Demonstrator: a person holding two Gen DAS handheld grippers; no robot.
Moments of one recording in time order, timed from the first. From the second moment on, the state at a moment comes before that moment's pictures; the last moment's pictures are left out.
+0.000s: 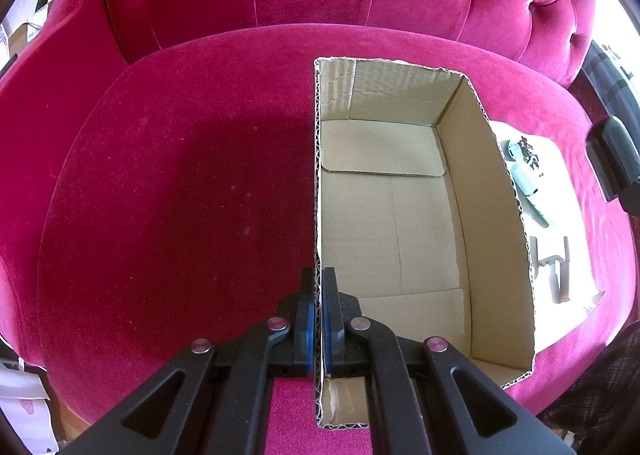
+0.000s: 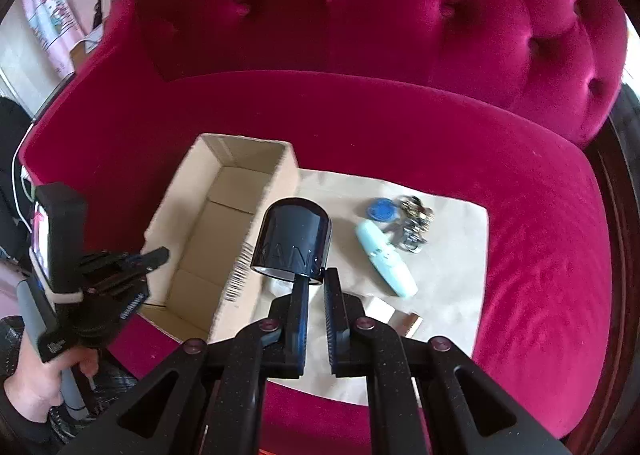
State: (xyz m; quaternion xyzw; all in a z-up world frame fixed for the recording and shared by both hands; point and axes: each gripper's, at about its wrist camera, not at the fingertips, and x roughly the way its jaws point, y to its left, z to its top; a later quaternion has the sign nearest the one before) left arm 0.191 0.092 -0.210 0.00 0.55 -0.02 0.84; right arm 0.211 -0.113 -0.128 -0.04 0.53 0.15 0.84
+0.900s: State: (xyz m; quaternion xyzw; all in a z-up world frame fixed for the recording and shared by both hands) left arm 0.191 0.094 -0.210 0.00 0.55 -0.02 0.84; right arm 0.244 -0.022 -0.160 -0.07 0.54 0.21 0.81
